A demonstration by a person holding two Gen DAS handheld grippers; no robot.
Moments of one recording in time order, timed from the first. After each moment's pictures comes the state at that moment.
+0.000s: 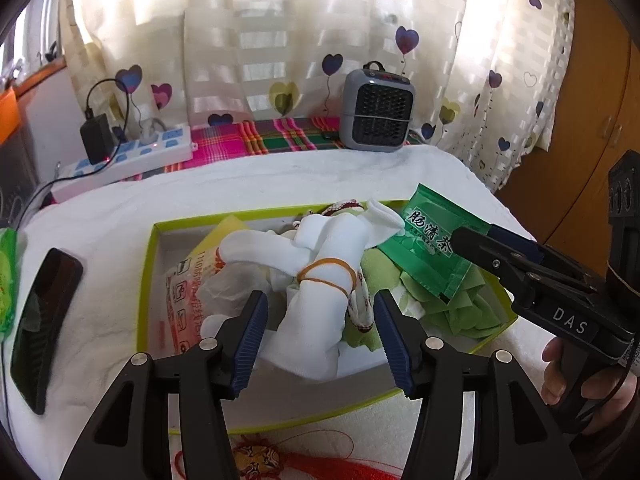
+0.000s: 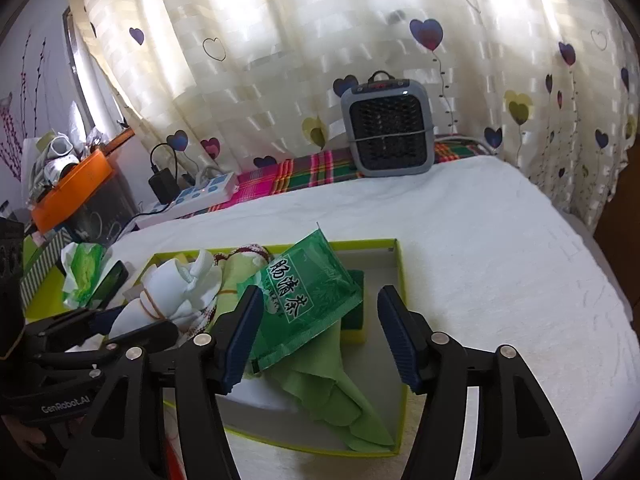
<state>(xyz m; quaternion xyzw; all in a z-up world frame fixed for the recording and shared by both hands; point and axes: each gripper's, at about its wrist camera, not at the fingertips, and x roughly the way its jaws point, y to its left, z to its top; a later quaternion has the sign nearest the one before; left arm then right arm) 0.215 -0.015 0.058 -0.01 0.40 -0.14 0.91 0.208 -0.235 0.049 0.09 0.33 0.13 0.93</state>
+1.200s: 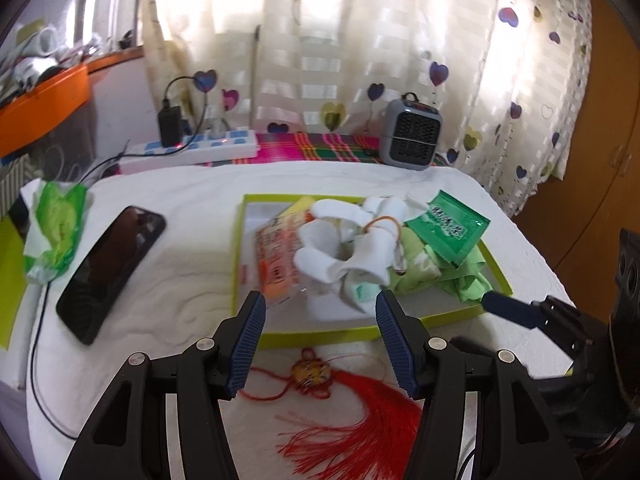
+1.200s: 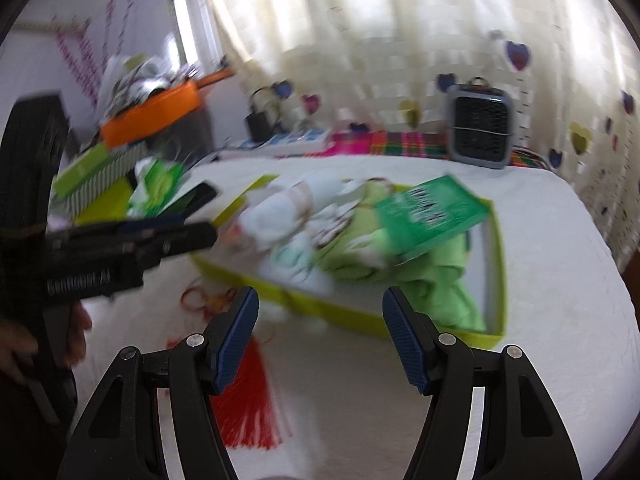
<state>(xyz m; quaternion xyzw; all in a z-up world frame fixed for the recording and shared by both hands) 0.143 0.039 0.078 -0.04 0.37 -0.08 0.92 0.130 -0.174 0.048 0.00 0.34 0.25 0.91</state>
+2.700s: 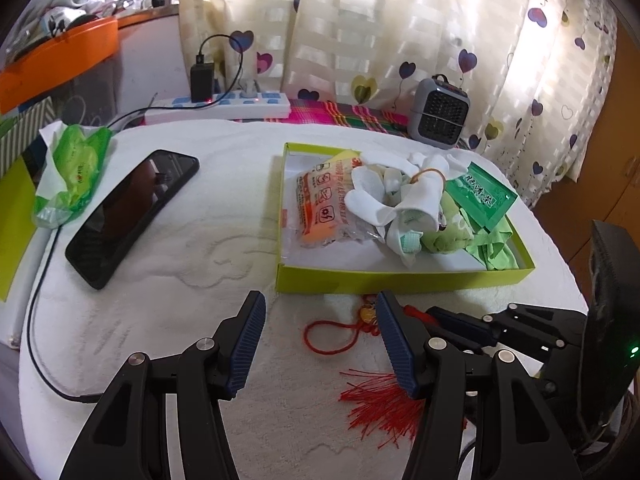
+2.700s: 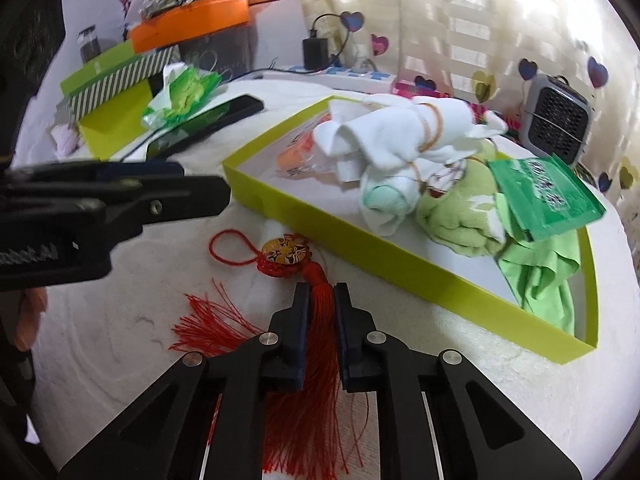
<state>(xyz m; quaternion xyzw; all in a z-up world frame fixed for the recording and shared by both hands) 0.130 0.064 0.050 -0.07 0.41 -0.06 0.91 0.130 -0.111 0.007 -0.11 0.40 0.28 0.87</state>
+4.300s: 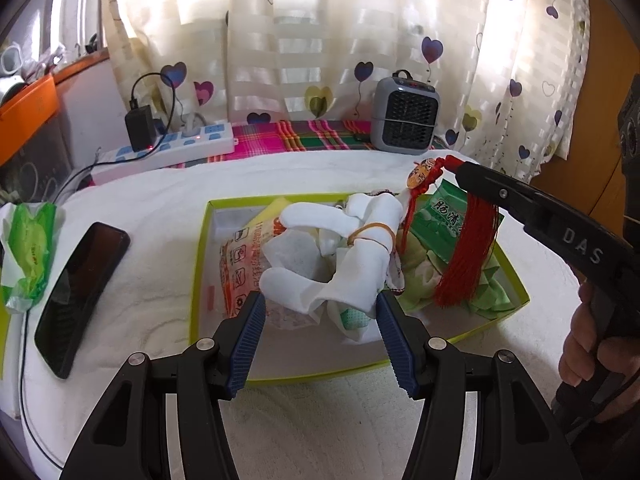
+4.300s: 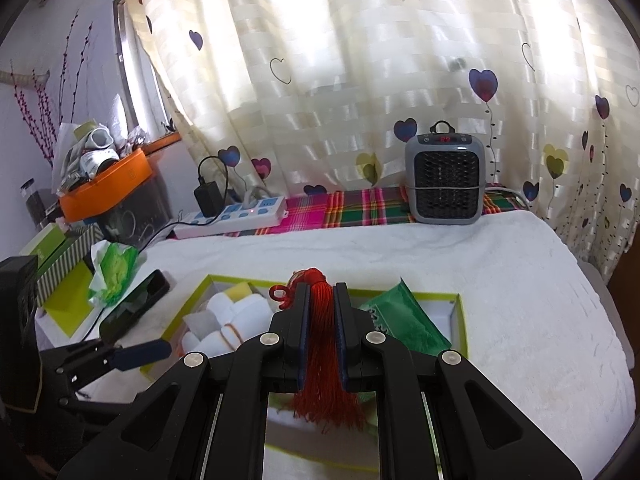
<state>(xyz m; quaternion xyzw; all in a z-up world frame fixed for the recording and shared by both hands) 0.186 0.007 0.064 -0.01 0.39 -0.10 0.91 0.202 -0.191 0.081 0.06 0.28 0.18 0.94</state>
